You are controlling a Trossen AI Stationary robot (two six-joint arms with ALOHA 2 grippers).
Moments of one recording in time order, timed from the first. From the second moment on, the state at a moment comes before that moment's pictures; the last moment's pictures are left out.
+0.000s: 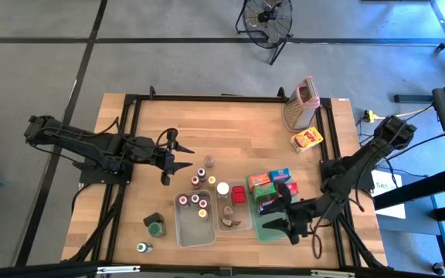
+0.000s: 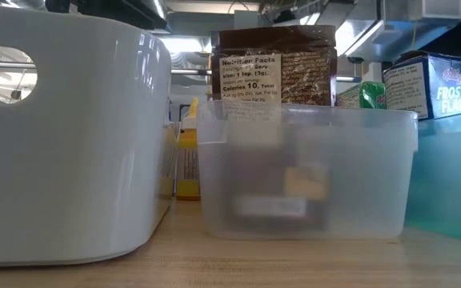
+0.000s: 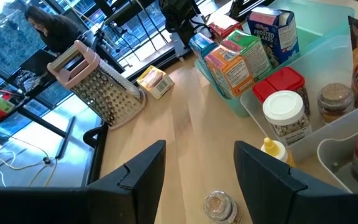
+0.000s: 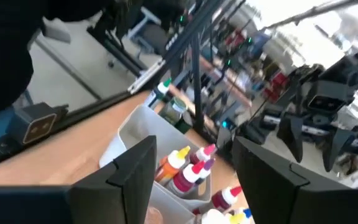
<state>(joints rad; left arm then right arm) -0.18 0.90 0.68 -0.17 -0.29 0.46 0.81 1.32 0.62 0.56 0.55 -0.58</state>
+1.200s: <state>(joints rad) -0.36 0.76 0.83 -0.77 0.03 -0.17 0.60 1.32 0.75 0.33 0.26 -0.50</state>
